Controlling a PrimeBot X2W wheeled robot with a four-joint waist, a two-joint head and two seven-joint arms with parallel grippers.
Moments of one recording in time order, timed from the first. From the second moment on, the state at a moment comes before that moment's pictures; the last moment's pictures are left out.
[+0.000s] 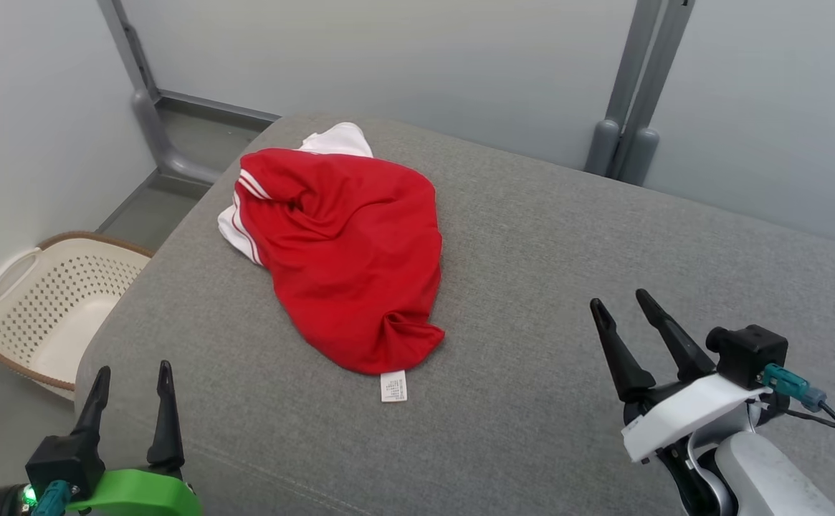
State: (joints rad) left arm 0.02 0.17 -0.01 0.21 -0.23 -0.04 -0.24; right arm -0.19 -0.25 0.34 0.30 0.55 0.13 -0.26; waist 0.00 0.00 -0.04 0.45
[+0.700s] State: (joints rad) left arm -0.49 0.30 0.02 0.42 -0.52 -0.12 0.23; right arm -0.32 -0.30 0.33 0.10 0.46 0.13 -0.26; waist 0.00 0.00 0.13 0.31
